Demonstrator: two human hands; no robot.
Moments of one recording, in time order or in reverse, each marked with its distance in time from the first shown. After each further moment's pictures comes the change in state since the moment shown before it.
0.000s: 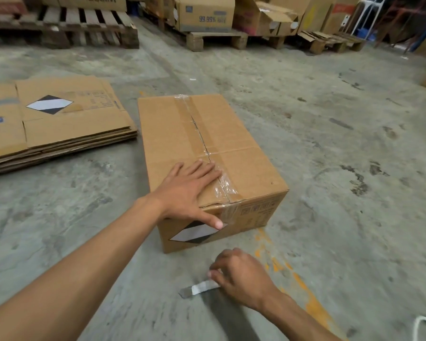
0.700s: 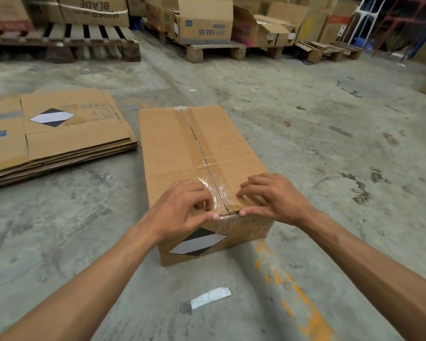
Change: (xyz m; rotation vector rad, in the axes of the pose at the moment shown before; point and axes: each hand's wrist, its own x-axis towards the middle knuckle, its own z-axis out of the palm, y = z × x) left_hand -0.014 0.006 0.007 -0.246 0.467 0.212; right_hand 0.074 0.084 -0.139 -0.219 0.337 -0.398
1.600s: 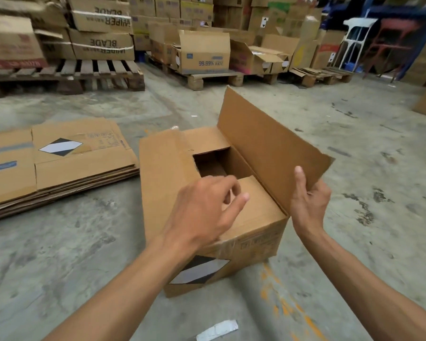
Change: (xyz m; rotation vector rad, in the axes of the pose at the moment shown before) left_hand 0.044 0.075 -0.053 0.086 0.230 -0.128; right_hand 0.020 -0.019 -0.025 0.667 1.084 0.756
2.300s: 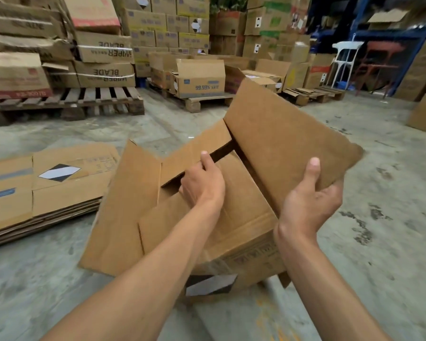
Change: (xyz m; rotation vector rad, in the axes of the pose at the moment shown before) left_hand 0.105 0.018 0.028 -0.428 0.455 -0.924; right_hand -0.001 -0.110 0.015 0.452 0.395 0.060
